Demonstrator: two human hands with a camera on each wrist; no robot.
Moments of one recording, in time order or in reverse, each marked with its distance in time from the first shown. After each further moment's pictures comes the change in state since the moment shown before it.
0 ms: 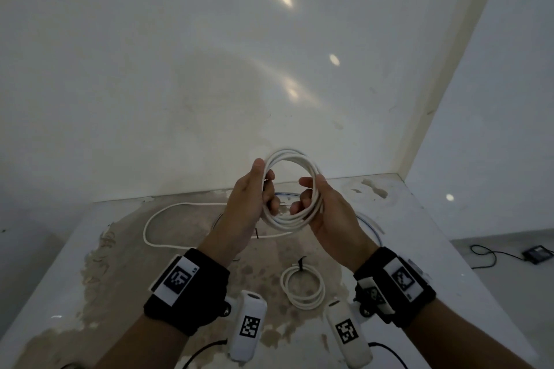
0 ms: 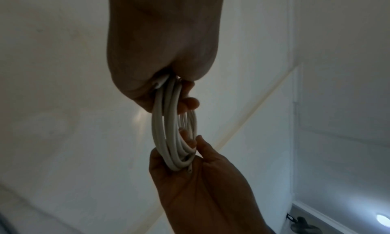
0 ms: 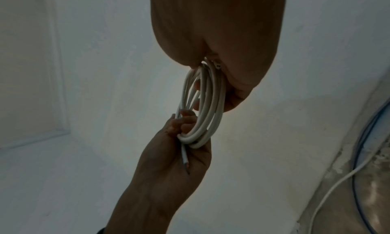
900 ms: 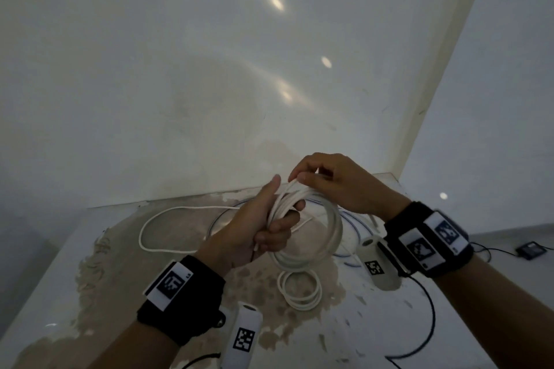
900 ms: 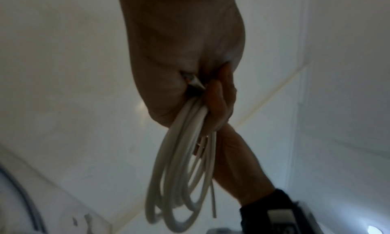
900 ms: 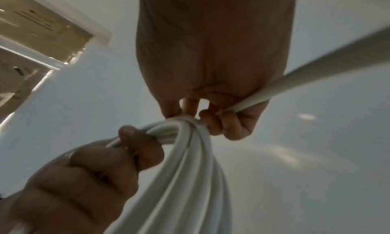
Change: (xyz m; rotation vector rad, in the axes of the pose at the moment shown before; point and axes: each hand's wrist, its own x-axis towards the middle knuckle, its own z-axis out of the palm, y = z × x) left_hand -0.016 0.000 0.003 -0.248 -0.571 -0.401; right_hand 0.018 -0.081 -0.012 -1.289 -0.433 -0.482
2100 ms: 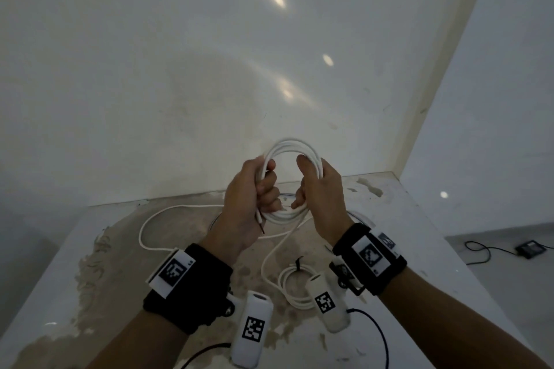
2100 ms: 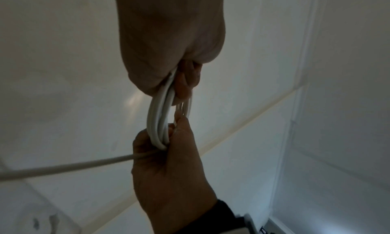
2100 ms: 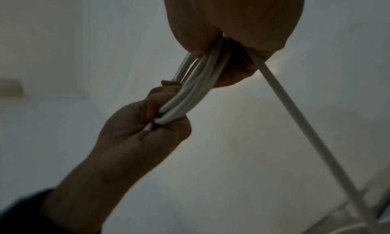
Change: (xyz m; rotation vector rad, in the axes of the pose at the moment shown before) left_hand 0.013 0.020 0.004 -0.174 0.410 0.365; right_hand 0.016 -0.003 0.078 0.760 0.652 0.477
